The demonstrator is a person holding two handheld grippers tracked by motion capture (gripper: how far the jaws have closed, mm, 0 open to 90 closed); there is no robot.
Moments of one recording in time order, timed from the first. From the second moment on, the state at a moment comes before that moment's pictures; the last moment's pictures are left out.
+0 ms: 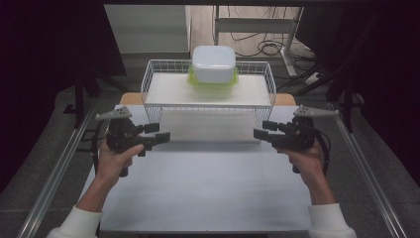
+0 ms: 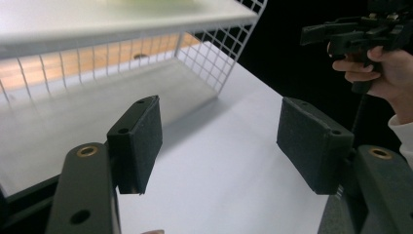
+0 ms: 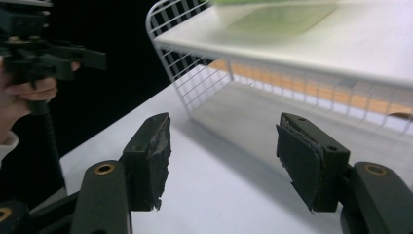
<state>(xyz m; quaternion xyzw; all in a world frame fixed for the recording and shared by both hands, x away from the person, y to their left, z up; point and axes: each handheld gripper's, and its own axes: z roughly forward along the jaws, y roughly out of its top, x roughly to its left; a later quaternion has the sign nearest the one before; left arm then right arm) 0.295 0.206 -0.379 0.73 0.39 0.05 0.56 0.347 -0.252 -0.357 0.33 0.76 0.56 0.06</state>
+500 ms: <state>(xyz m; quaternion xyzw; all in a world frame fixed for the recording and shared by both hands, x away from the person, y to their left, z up) 0.275 0.210 -0.455 0.75 0.42 0.04 0.51 0.316 -0.252 -0.446 0.32 0.81 0.49 0.05</state>
